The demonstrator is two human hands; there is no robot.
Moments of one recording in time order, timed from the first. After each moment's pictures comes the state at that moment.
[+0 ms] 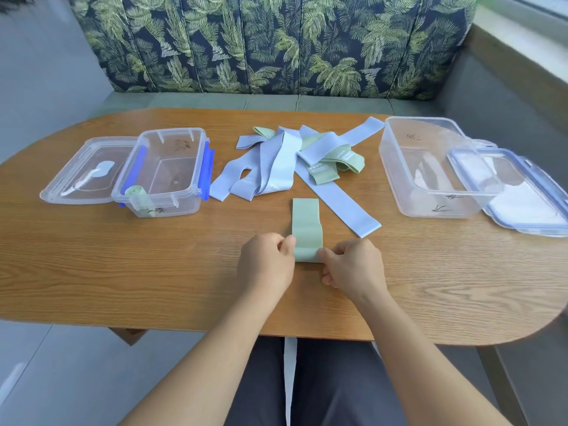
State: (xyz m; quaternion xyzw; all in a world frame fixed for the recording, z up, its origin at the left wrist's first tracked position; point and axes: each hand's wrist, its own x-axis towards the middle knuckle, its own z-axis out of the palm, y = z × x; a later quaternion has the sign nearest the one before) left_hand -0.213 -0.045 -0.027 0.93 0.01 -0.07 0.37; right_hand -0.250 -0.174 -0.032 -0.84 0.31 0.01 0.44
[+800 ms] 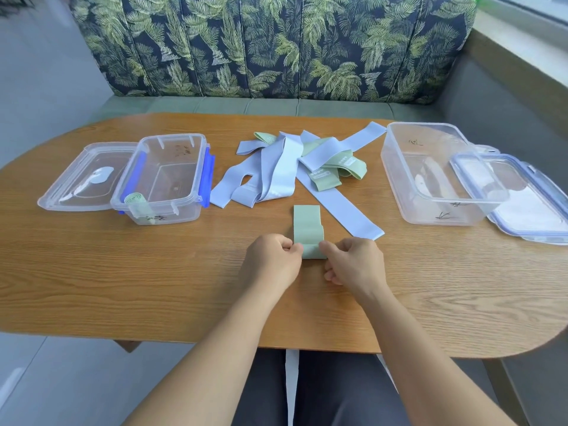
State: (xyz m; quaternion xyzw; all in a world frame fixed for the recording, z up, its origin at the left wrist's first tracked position) left_hand -0.193 -0.052 -0.032 0.91 0.04 -0.11 0.39; right_hand -0.233 -0.181 -0.036 -0.80 0.32 -0.01 0.50
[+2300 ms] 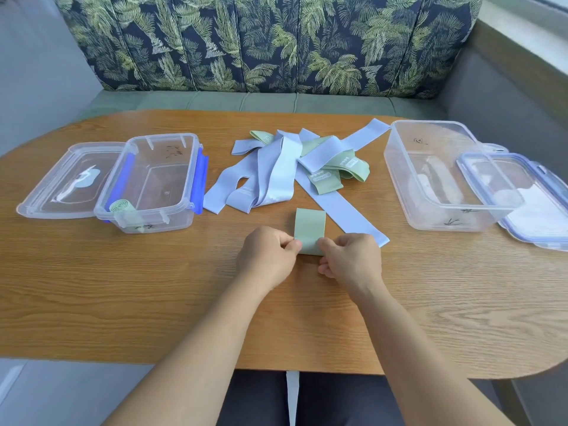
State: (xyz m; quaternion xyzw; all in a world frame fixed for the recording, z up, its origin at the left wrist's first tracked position) left_hand -0.158 -0.049 -0.038 0.91 -0.06 -0.12 0.38; right_hand -0.202 -0.180 -0.042 -0.79 0.34 -0.02 0.52
